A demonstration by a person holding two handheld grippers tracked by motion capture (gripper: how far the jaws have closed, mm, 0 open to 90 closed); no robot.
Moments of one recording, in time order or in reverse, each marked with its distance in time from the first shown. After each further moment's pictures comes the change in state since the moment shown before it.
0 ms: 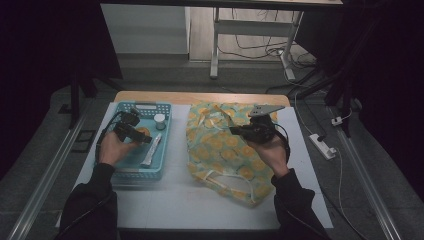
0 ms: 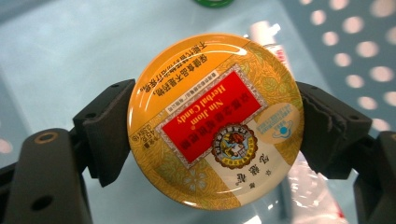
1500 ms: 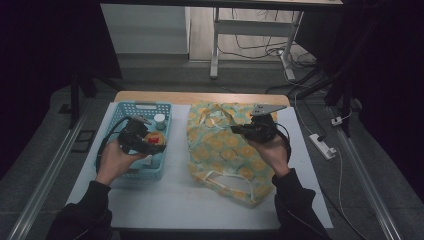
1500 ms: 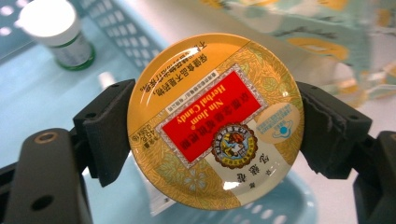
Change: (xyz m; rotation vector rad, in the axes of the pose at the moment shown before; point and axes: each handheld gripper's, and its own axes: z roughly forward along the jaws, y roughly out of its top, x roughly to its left) left arm -0.083 -0.019 -0.060 -0.185 -0.163 0.224; right arm -0.002 0.000 -0.002 -0.013 -0.009 0.004
